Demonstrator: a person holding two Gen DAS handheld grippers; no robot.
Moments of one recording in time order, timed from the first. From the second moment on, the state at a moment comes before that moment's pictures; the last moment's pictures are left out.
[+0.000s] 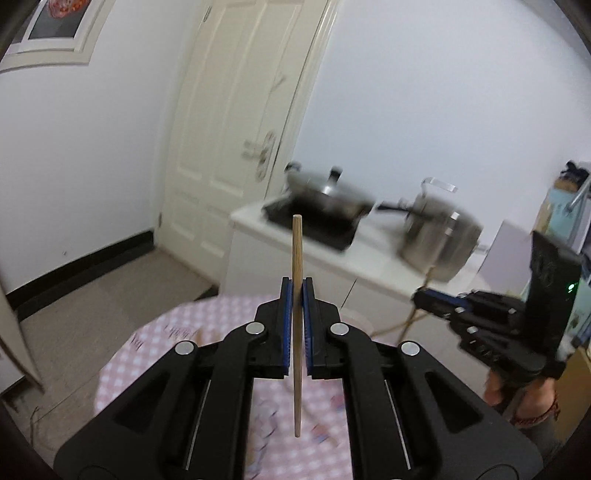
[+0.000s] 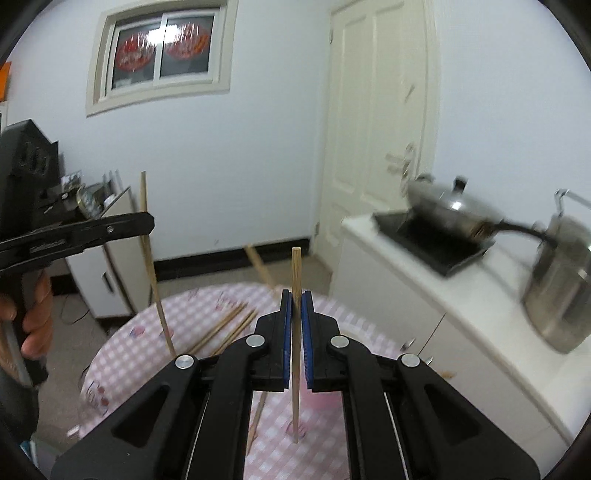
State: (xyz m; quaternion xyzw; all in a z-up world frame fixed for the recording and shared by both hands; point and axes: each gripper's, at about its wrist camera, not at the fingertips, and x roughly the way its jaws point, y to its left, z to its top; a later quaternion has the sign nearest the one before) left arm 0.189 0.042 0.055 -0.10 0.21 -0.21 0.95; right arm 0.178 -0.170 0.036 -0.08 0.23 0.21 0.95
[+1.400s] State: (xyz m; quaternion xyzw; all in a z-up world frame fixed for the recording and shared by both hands) left arm 0.251 -0.060 -0.021 -0.13 0.19 -0.20 0.95; right arm 0.204 -0.192 0.003 -0.04 0.14 0.12 0.98
